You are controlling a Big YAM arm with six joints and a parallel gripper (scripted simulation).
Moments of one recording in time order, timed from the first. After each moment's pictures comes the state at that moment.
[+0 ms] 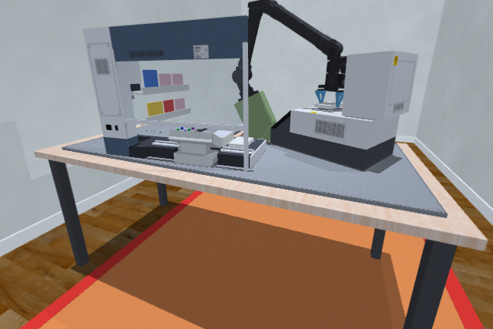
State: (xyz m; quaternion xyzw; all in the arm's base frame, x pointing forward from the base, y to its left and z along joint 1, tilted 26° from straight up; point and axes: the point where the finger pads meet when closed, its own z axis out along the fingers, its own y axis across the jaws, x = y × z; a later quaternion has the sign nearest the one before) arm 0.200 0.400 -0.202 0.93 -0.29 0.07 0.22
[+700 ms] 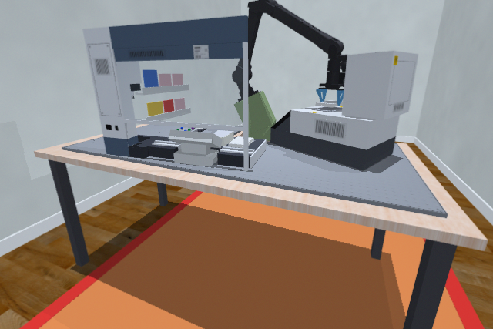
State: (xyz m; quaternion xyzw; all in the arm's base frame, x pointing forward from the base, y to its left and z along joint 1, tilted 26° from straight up) arm 0.200 0.408 -0.198 0.93 -0.29 0.07 0.21
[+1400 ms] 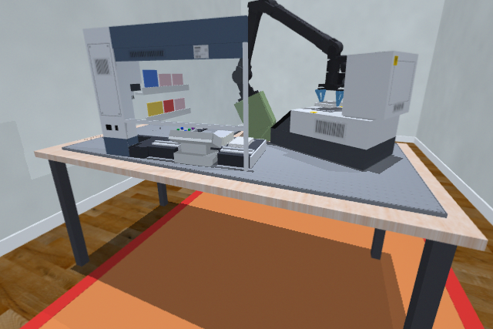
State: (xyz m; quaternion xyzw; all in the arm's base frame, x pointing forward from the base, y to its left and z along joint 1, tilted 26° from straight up) arm 0.200 0.402 -0.198 0.93 -0.29 0.07 0.22
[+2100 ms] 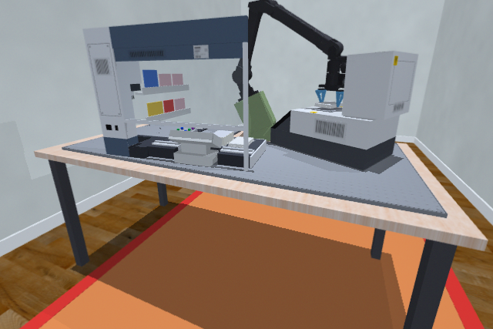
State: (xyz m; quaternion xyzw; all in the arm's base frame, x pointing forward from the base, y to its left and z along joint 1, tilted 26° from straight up) arm 0.198 0.403 -0.201 0.93 -0.29 0.07 0.22
